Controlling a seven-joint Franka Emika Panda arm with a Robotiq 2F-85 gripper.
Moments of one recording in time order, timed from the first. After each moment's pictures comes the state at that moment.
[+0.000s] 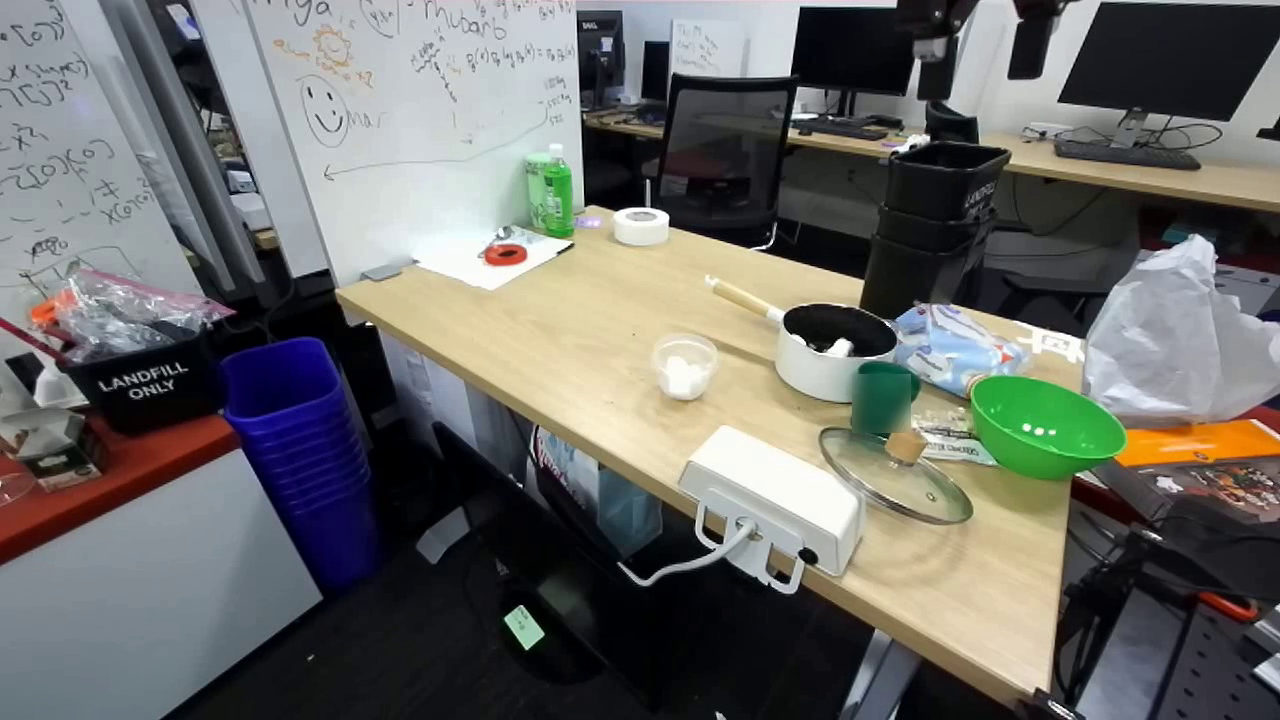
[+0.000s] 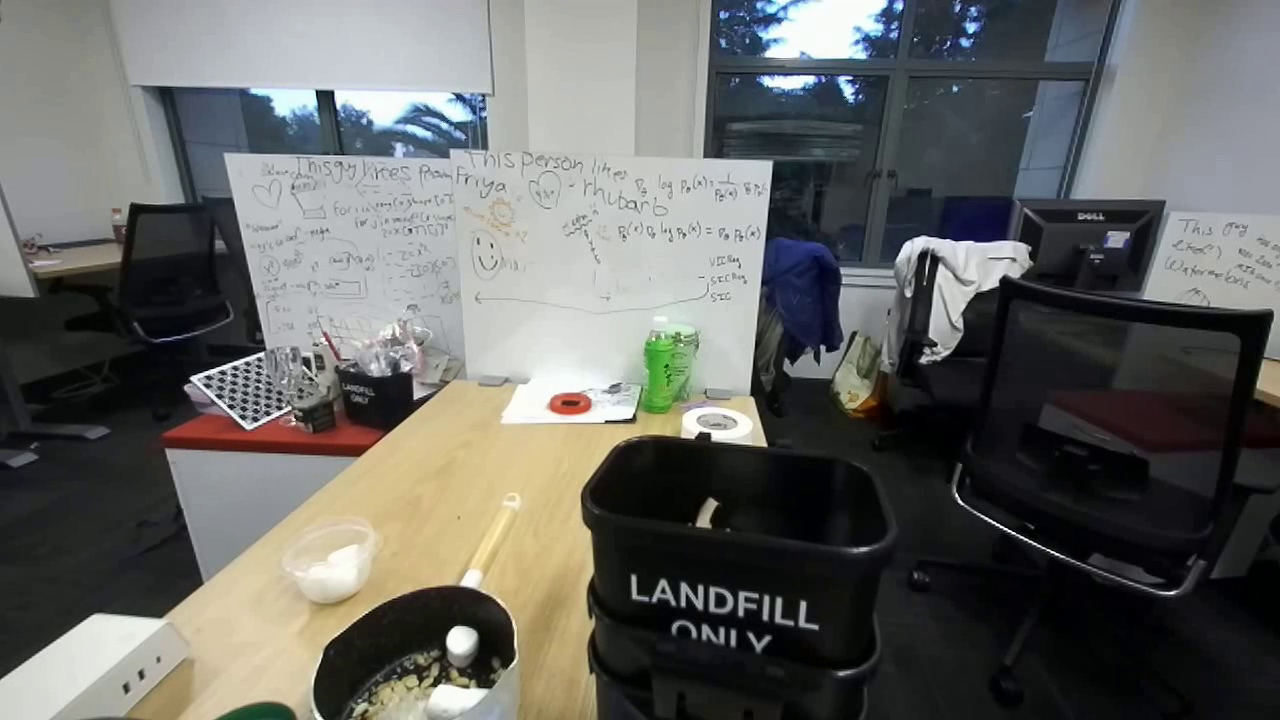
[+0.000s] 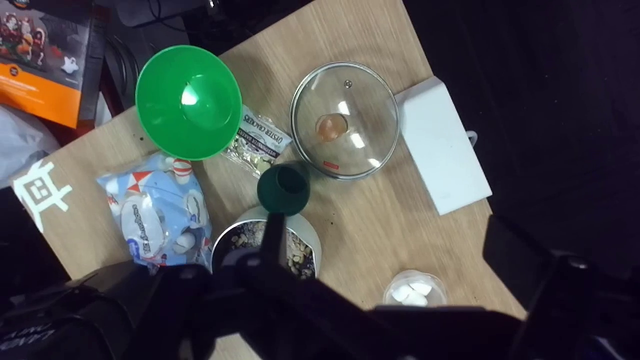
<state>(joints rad) 0.02 -0.27 0.13 -2.05 -0.04 1.65 0.37</state>
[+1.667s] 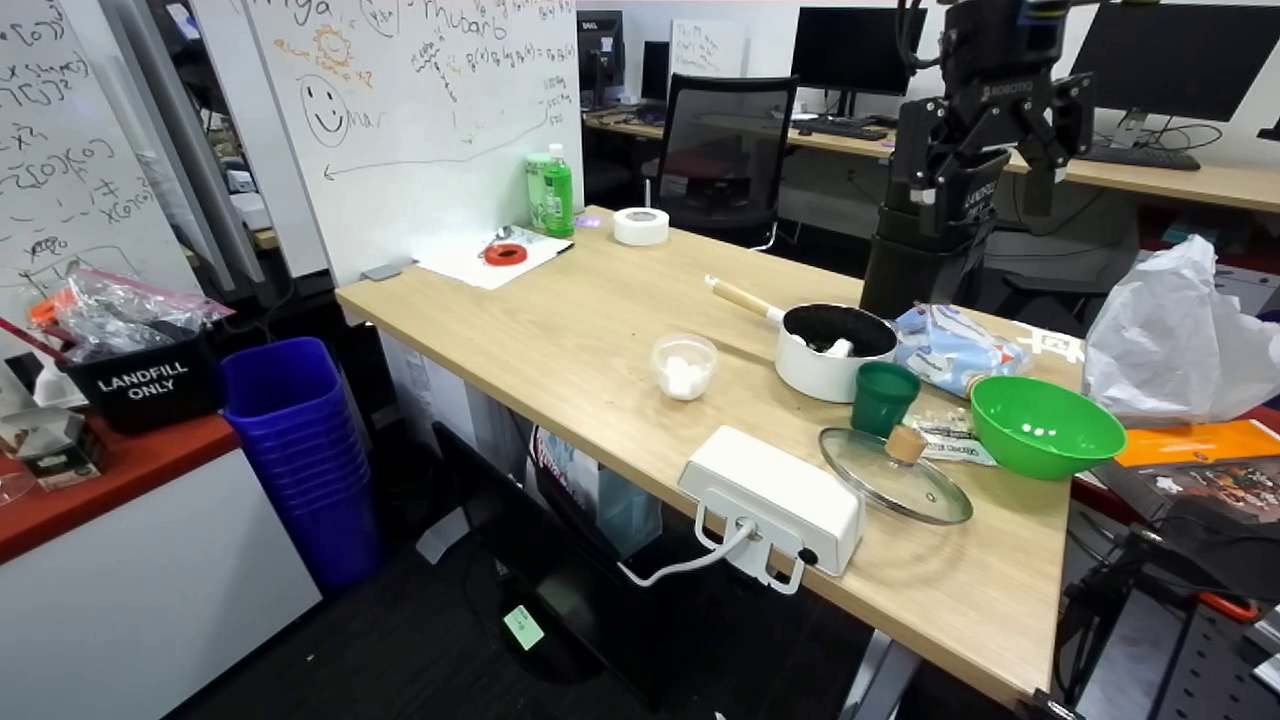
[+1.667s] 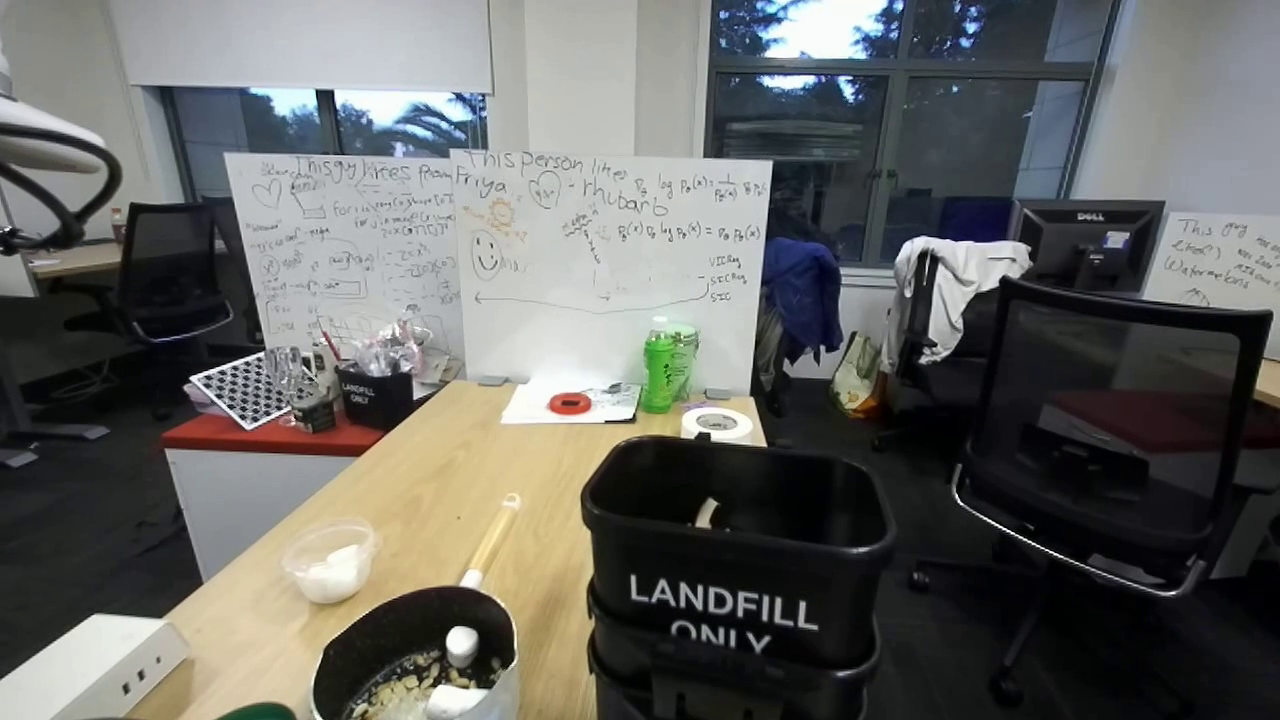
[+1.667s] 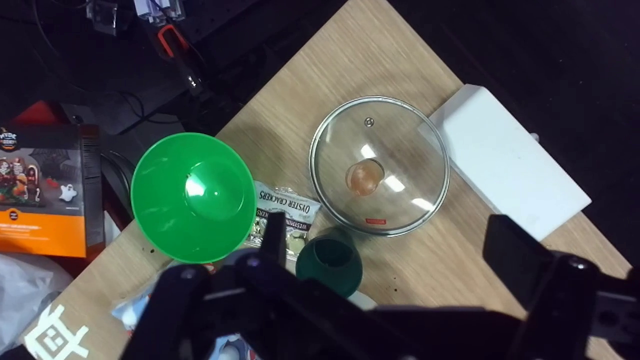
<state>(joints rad) -0.01 -0.22 0.05 -2.24 0.01 1.78 0.55</state>
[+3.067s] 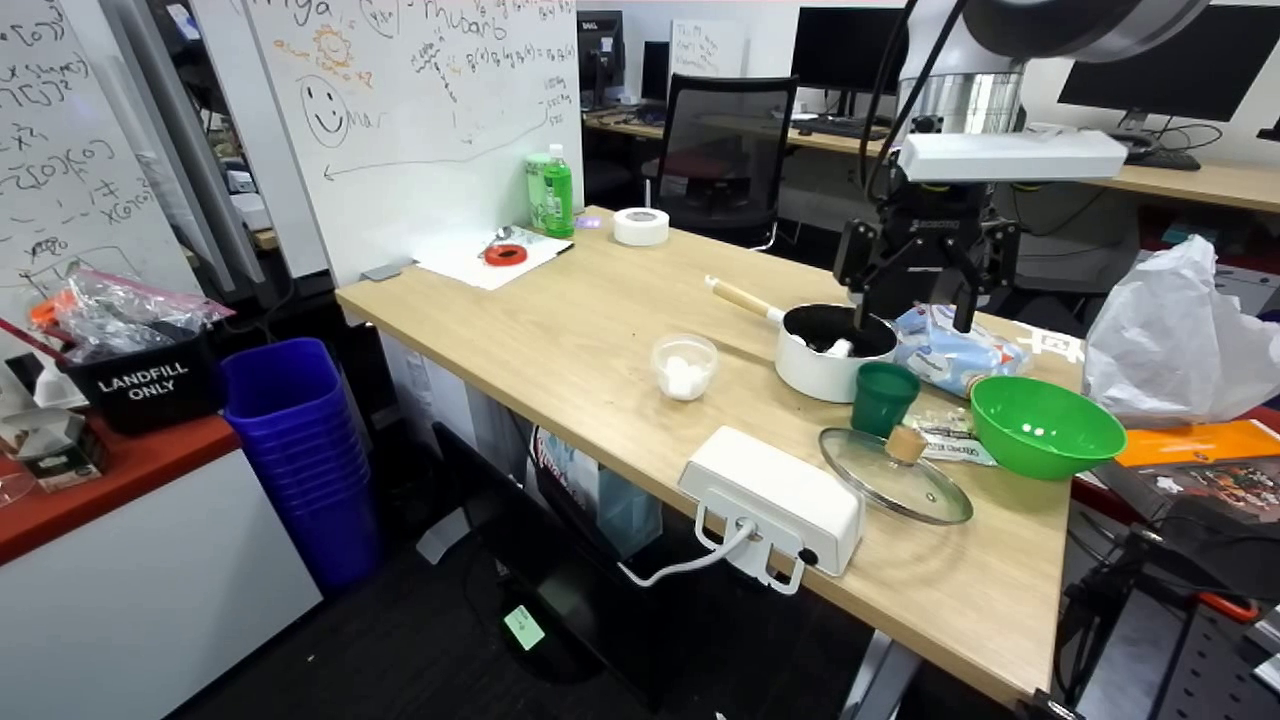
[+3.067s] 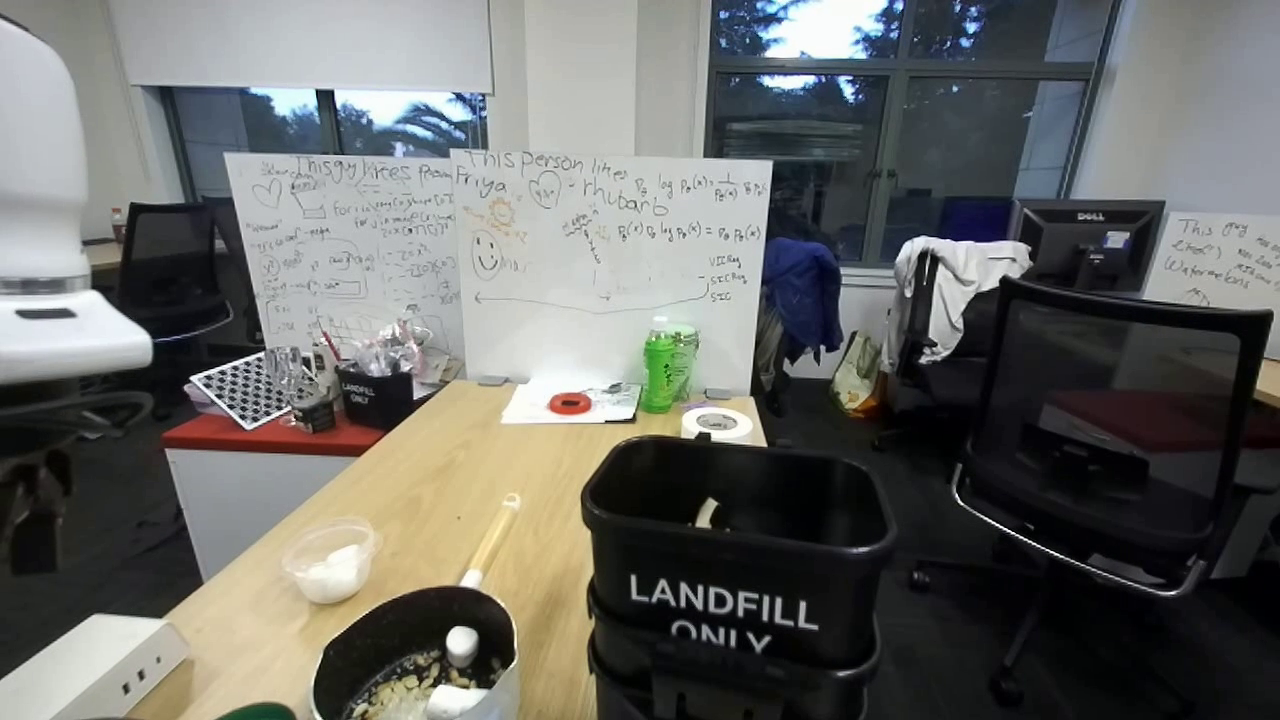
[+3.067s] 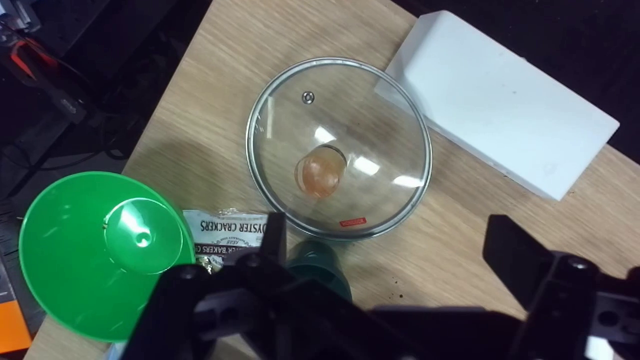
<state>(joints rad) -0.01 -0.09 0.04 -2.41 0.10 2.17 0.72</state>
